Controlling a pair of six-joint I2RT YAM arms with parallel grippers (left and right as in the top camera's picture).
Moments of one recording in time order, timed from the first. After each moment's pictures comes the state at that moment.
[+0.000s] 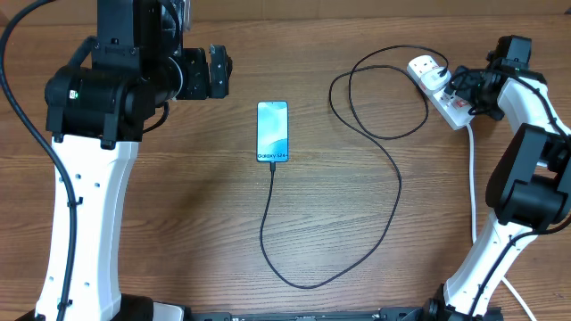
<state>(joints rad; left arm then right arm) -0.18 1.59 2.01 -1.23 0.06 -0.19 -0.30 2.26 1.72 -0.57 -0.04 0.23</state>
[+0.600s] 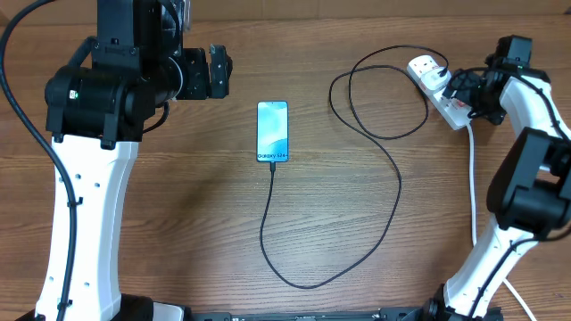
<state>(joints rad) -0.18 1.59 2.01 -1.23 0.06 -0.19 -0.30 2.16 1.71 -0.70 -0.06 0.26</state>
